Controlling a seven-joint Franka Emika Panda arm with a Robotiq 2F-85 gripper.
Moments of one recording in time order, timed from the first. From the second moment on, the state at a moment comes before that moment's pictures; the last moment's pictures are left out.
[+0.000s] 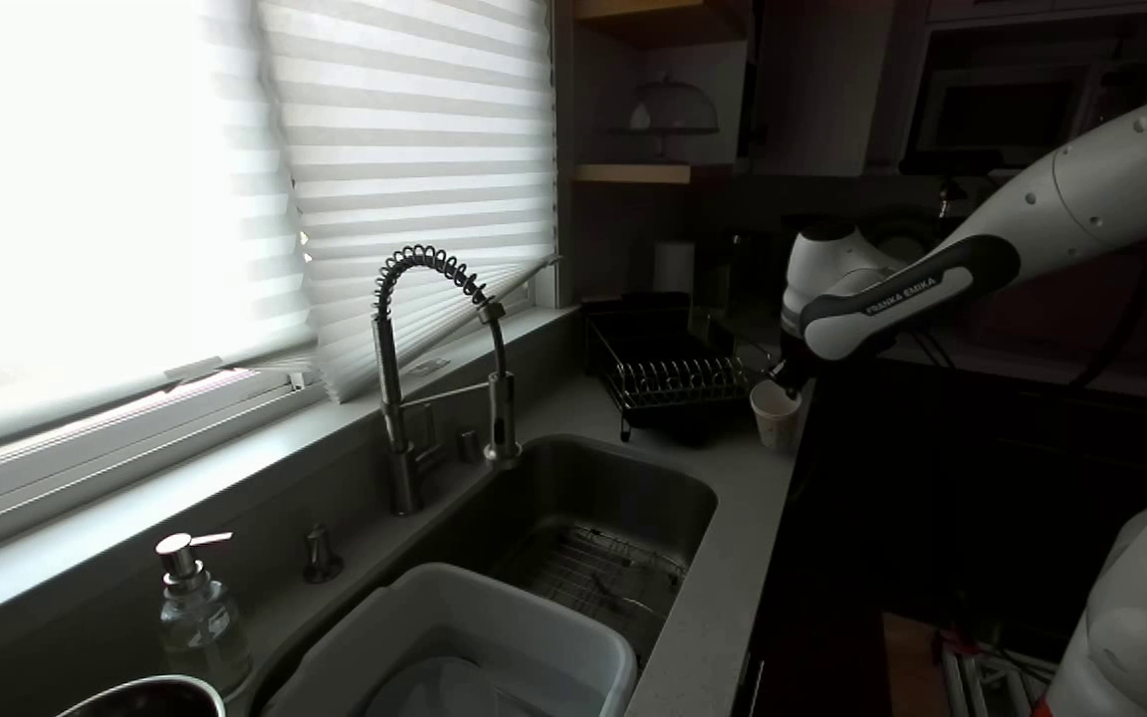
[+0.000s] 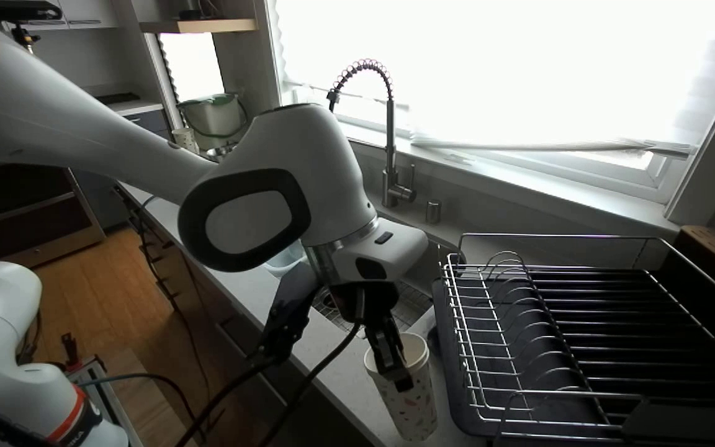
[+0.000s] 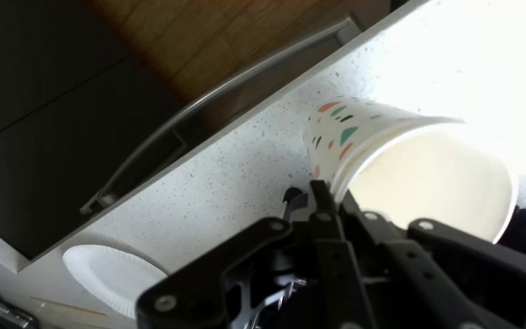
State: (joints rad) arm -0.47 -0.20 -0.35 -2.37 -0.54 2.48 0.26
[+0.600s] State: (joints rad) arm -0.49 -0.18 -0.35 -2.43 -0.70 2.60 0.40
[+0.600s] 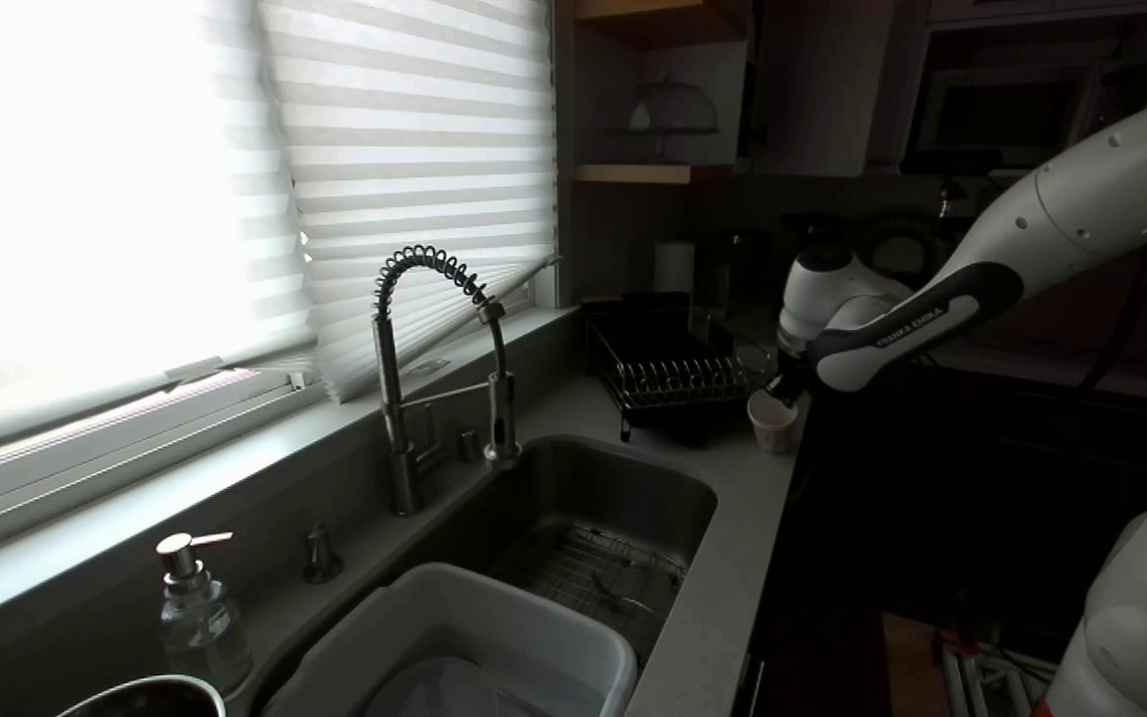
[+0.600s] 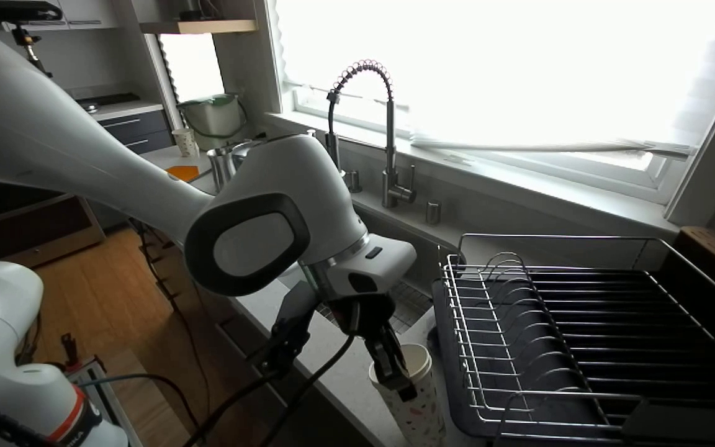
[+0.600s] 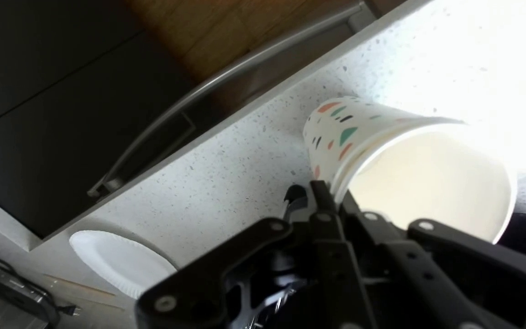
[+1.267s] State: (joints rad) arm -0.49 -0.12 -0.35 -2.45 -0.69 2.63 0.43
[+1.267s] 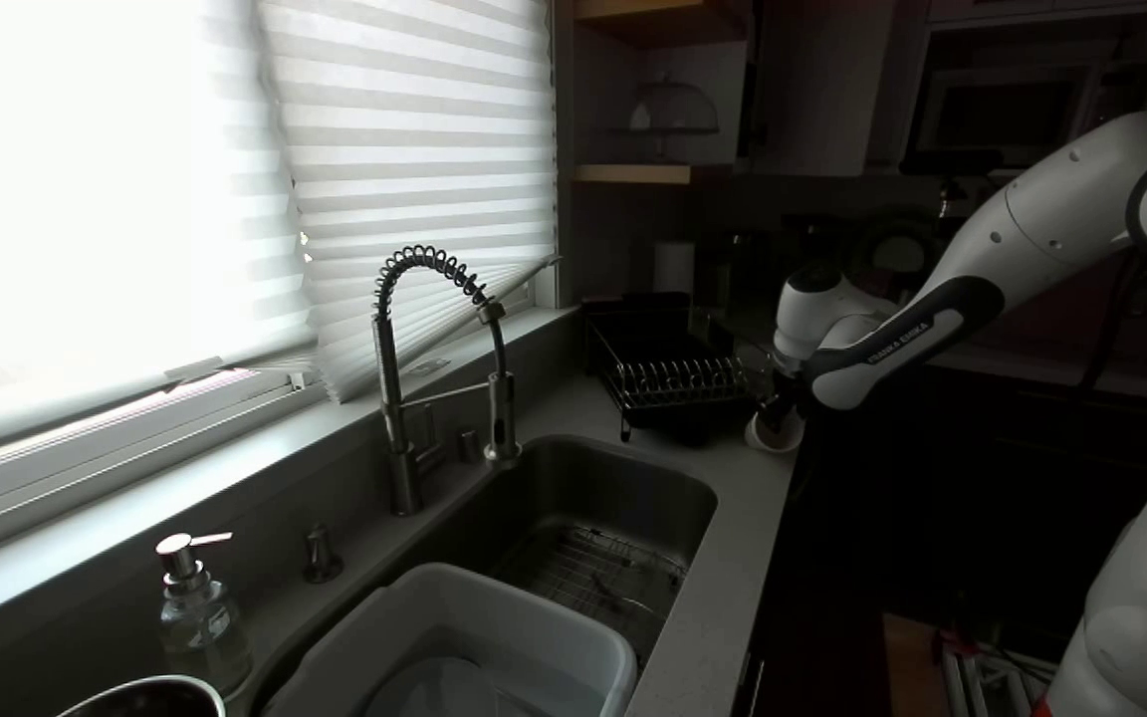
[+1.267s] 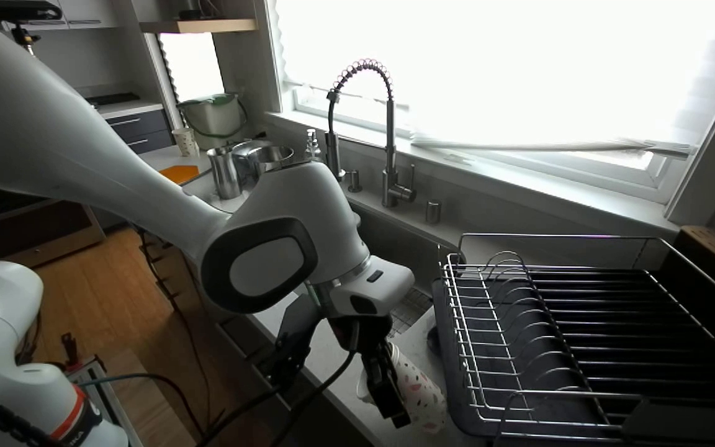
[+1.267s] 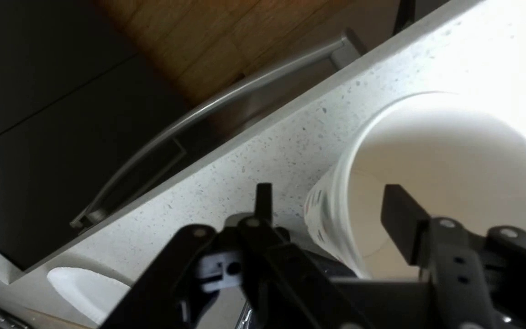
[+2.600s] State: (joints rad) arm -0.43 -0.11 -0.35 -2.42 -0.12 2.41 0.29
